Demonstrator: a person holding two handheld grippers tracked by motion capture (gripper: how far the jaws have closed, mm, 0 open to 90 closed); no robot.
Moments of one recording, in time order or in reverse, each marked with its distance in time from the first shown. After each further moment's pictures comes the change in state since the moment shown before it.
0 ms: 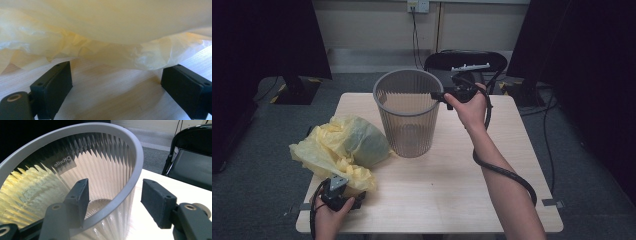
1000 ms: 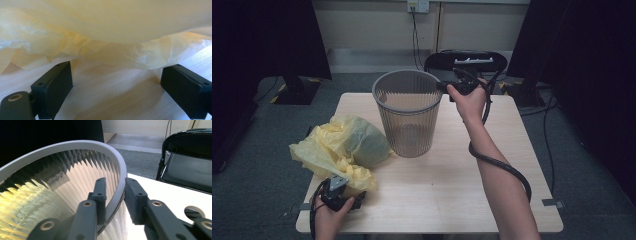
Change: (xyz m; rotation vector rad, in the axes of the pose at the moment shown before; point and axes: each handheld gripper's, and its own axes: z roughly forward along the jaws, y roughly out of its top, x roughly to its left) left arm 0.000 0.000 0.000 0.001 0.000 0.001; right arm -0.006 0.014 0.001 -0.046 -0.040 0.064
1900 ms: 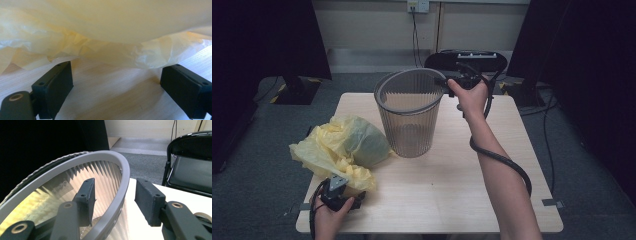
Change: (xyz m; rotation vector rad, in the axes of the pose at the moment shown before) left arm 0.000 0.000 0.000 -0.002 -0.003 0.000; right arm -0.008 0.010 -0.003 -0.035 0.032 0.030
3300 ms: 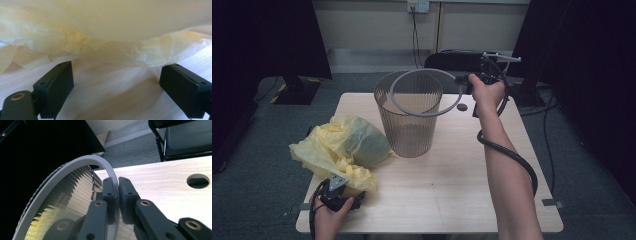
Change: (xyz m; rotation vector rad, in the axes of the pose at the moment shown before) left arm 0.000 -0.001 -0.001 -0.003 0.001 -0.001; right arm -0.037 0.001 -0.023 0.033 -0.036 0.399
